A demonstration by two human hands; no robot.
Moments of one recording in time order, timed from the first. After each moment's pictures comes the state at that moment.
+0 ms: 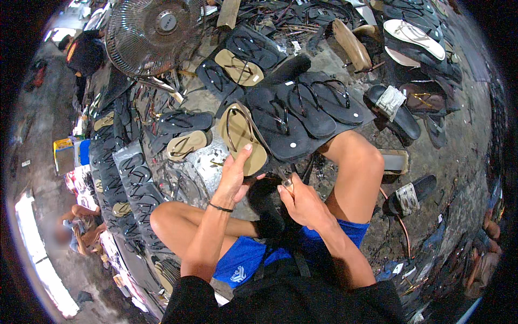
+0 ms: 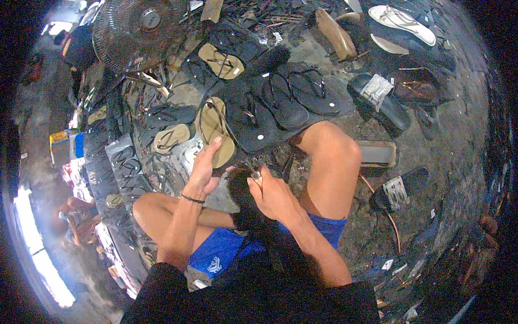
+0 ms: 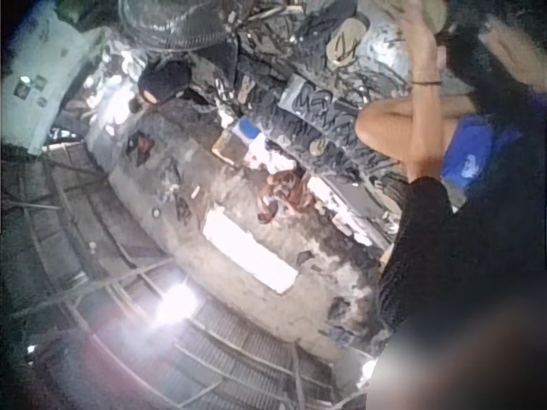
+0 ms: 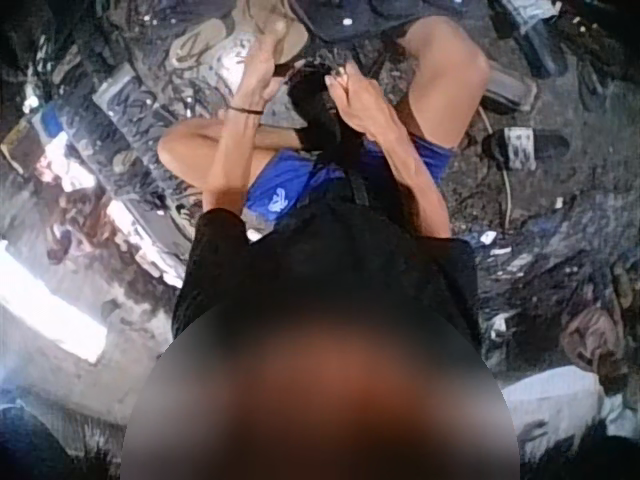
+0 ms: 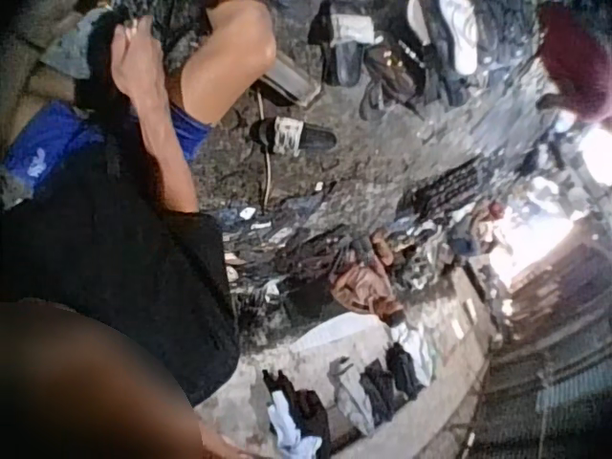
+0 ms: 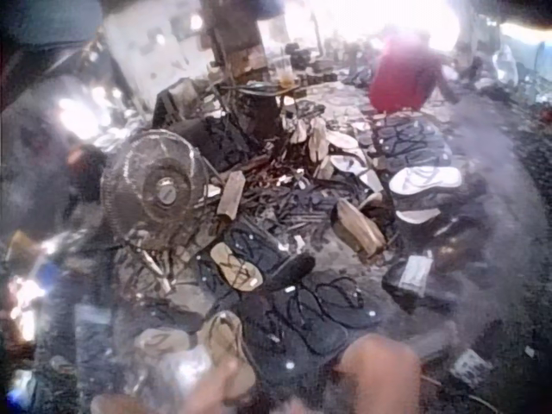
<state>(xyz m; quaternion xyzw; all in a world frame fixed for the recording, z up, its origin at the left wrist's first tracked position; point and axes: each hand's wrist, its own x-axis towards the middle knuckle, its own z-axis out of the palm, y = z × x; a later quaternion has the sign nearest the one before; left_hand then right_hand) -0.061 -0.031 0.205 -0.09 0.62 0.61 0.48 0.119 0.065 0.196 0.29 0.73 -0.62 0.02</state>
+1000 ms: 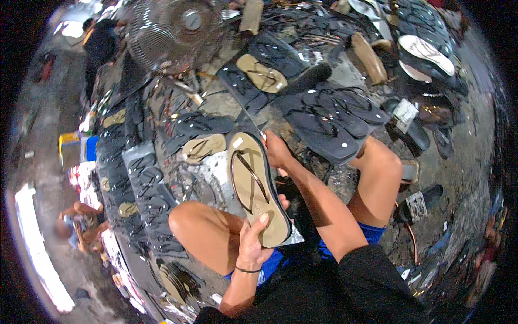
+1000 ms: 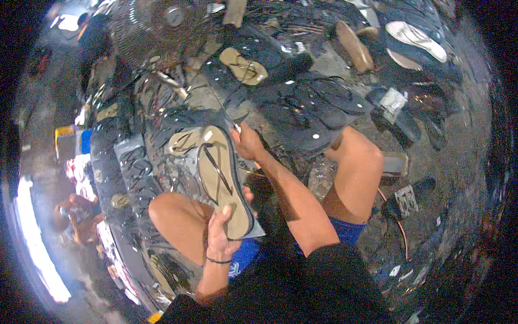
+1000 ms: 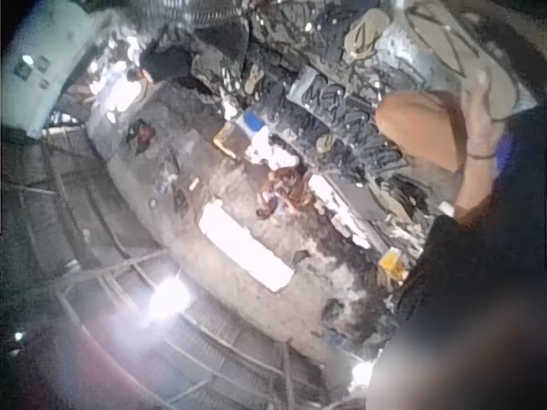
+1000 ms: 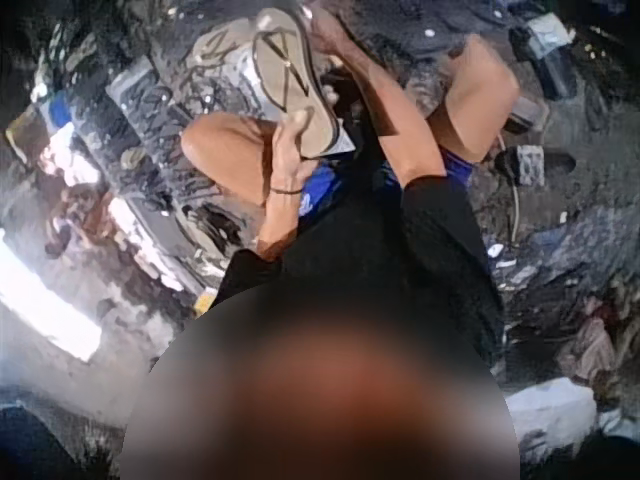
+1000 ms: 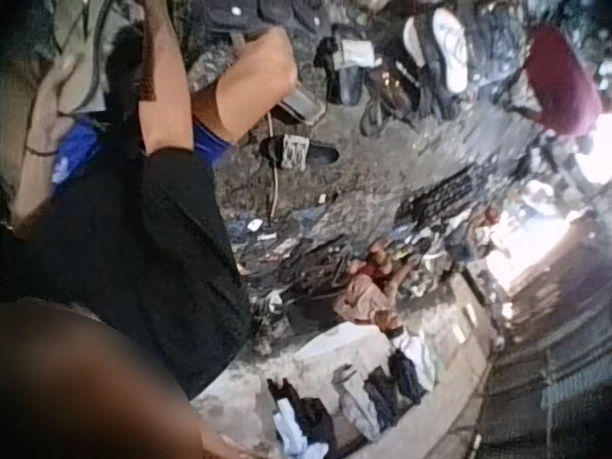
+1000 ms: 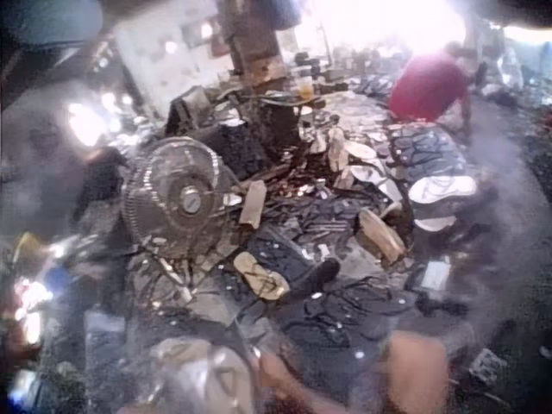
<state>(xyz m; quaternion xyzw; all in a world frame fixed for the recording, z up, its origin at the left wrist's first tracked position) 0.016 -0.104 0.272 -0.18 0.47 0.75 0.43 -0.072 0.049 0.088 0.24 0.78 -0.58 -0.02</state>
